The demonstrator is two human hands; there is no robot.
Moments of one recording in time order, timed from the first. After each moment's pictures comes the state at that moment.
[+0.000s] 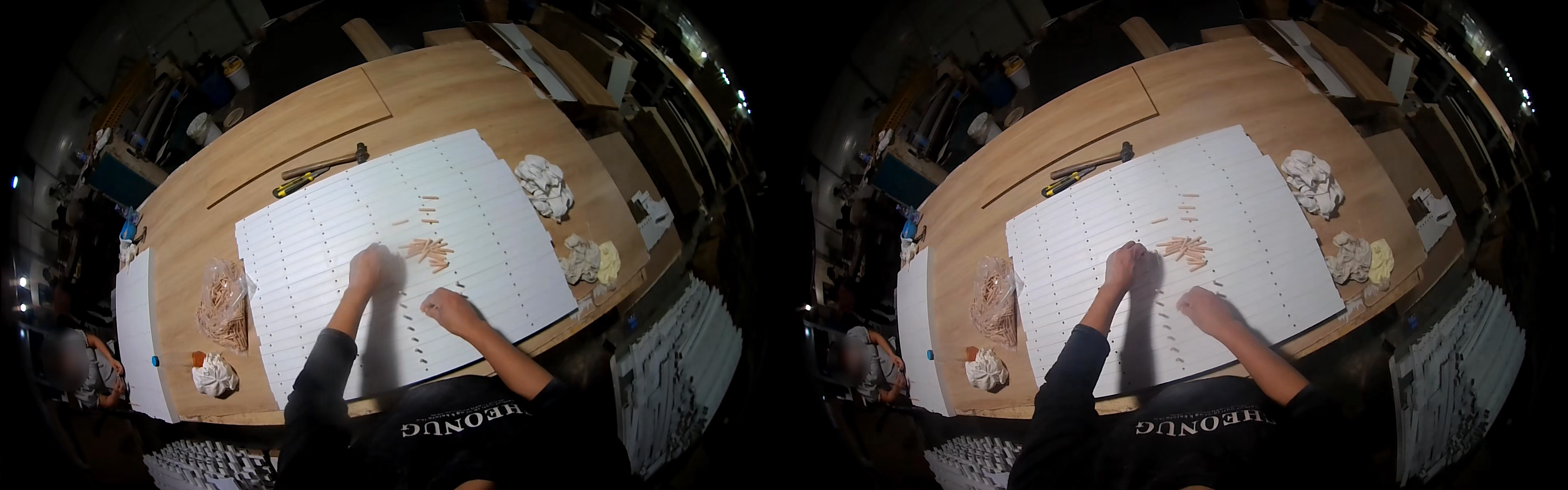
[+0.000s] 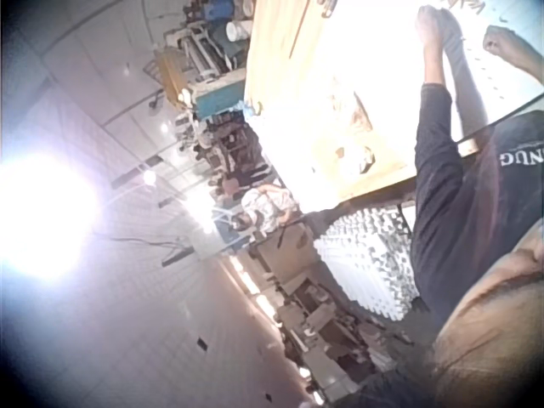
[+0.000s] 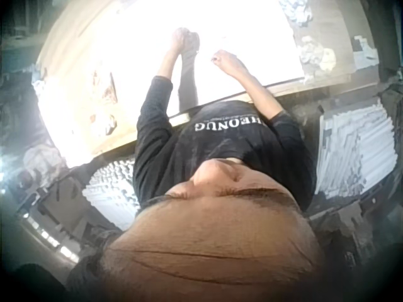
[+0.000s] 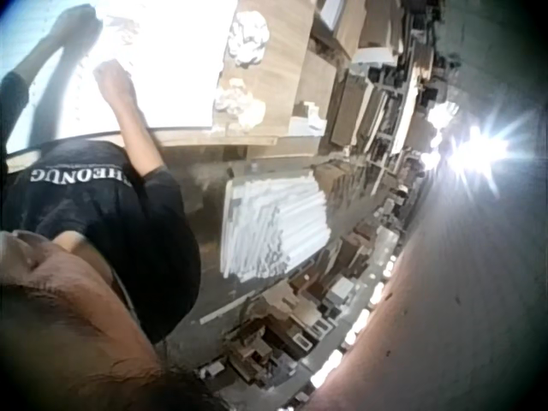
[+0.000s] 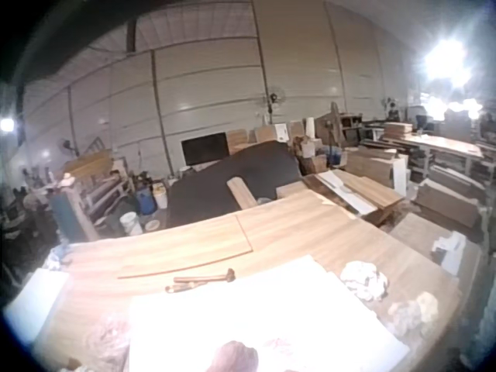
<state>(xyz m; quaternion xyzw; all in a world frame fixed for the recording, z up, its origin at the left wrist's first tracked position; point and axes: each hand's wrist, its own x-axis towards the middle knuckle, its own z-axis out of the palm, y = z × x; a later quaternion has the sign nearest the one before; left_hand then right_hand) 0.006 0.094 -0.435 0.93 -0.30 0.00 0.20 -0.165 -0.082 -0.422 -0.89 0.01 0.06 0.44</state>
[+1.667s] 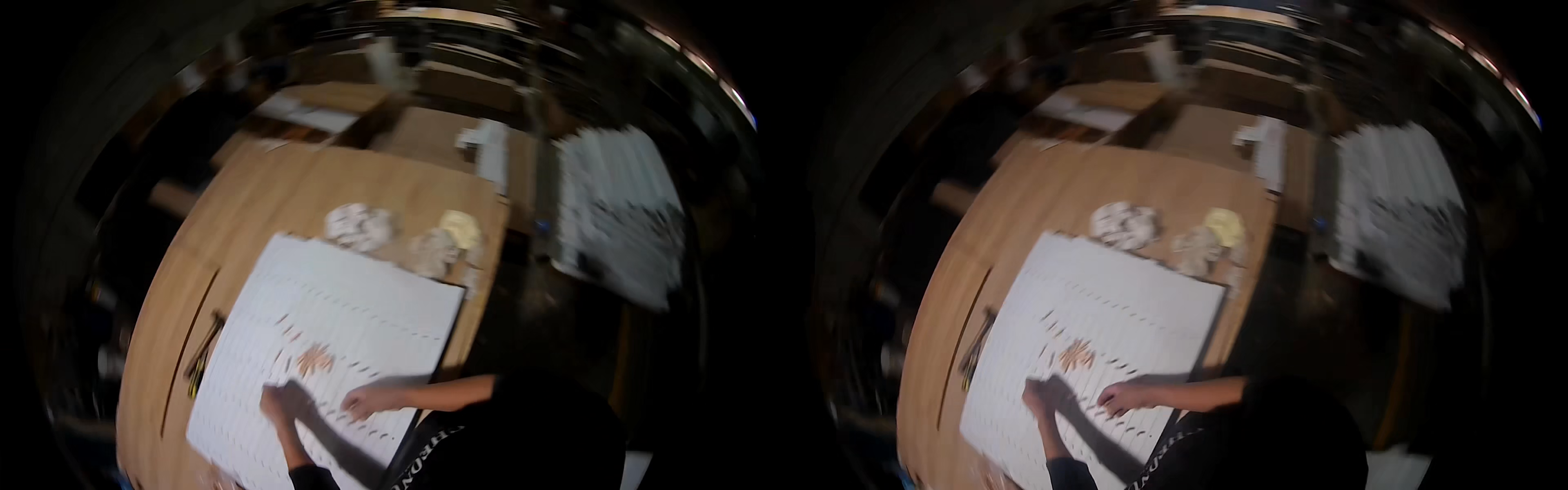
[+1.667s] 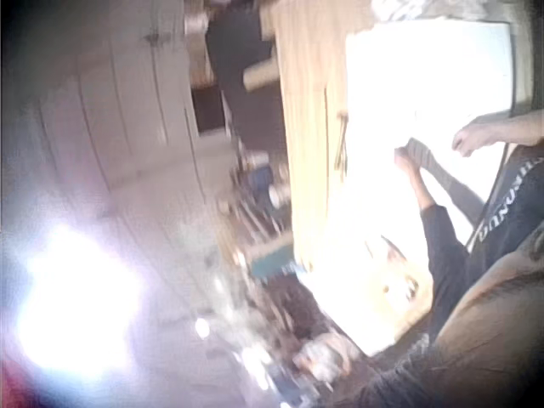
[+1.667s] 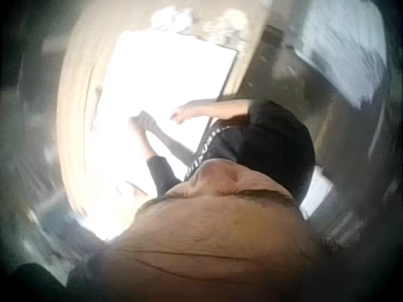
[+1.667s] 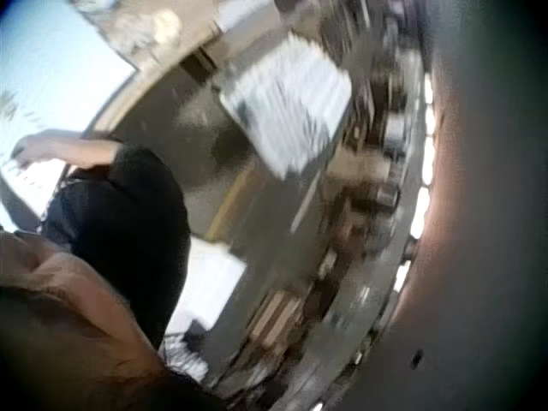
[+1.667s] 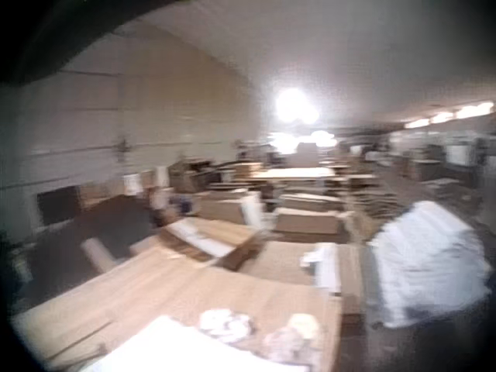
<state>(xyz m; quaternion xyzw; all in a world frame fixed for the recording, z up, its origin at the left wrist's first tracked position) 0.032 0.109 -0.458 0.91 -0.30 0.11 0.26 -0.190 -0.065 -0.438 -0.48 0.10 0.17 0.85</state>
